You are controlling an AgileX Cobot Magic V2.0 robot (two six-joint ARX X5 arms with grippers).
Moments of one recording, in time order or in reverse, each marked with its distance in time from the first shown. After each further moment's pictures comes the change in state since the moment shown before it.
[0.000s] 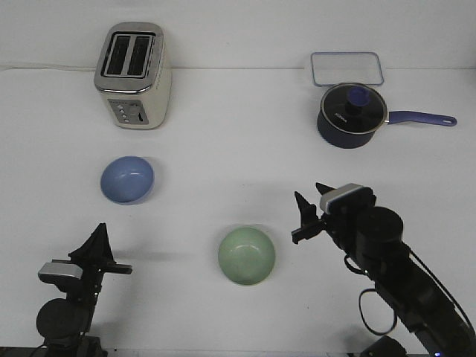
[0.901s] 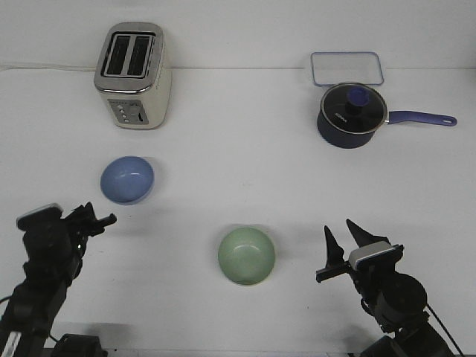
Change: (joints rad) left arm 0.043 0.723 0.688 -0.560 -0.149 -0.231; right arm 0.000 -0.461 -0.433 0.092 0.138 -0.015
